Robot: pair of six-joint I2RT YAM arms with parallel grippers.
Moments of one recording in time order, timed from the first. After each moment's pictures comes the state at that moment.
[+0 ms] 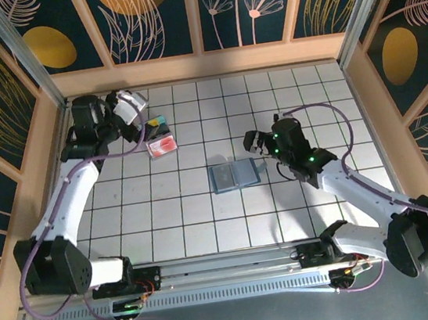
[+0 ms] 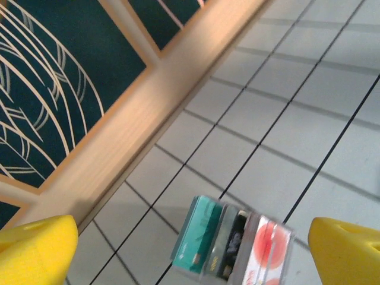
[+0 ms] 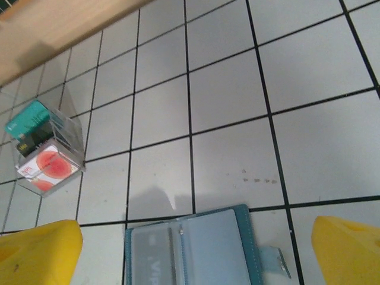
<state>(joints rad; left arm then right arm) -0.12 1.31 1.14 -0.23 0.47 0.59 0.55 1.14 0.74 -0.22 0.13 0.68</state>
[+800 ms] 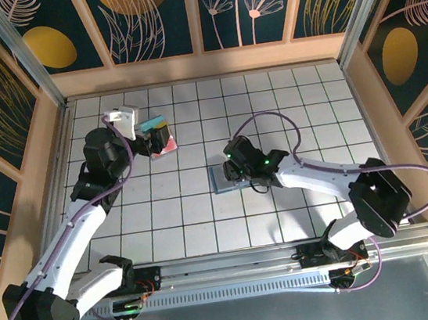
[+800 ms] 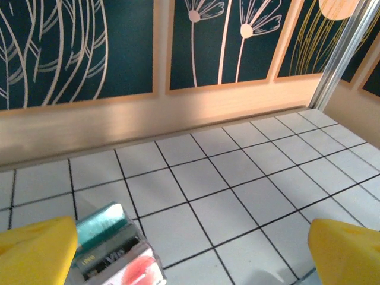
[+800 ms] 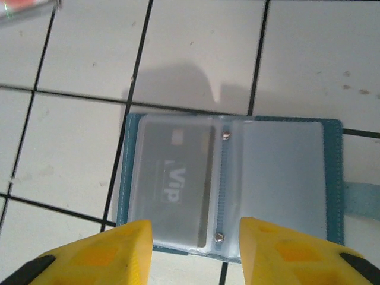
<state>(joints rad) -0.35 1.03 0.84 -0.02 0.13 -0.13 0.86 1.48 0.91 -0.39 0.20 0.60</state>
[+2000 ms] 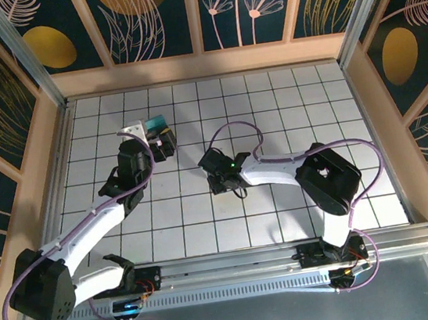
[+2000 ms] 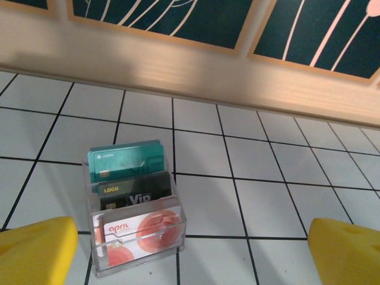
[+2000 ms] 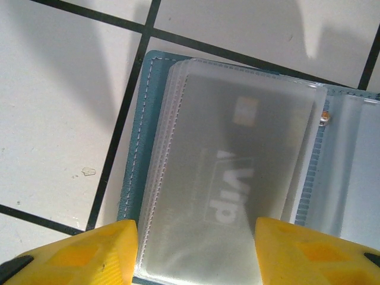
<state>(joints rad) -0.50 1.17 0.69 0.14 -0.32 -0.41 0.94 1.80 1.09 -0.46 0.22 0.55</state>
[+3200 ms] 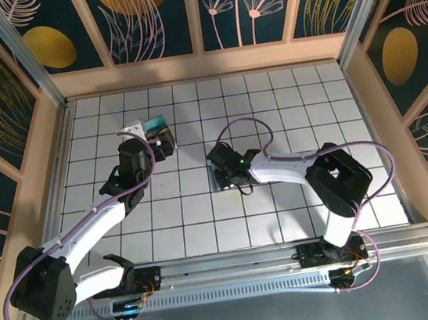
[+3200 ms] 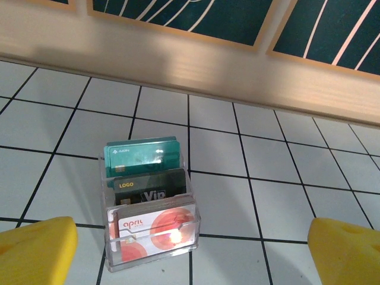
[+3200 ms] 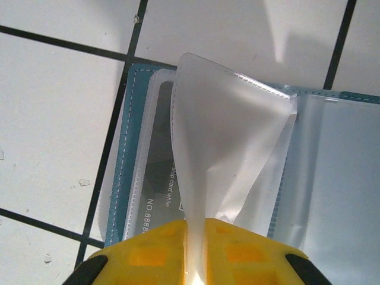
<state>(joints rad) -0.50 1.18 0.70 0.12 -0.36 -0.42 0.88 1.73 1.03 -0.40 0.16 0.55</state>
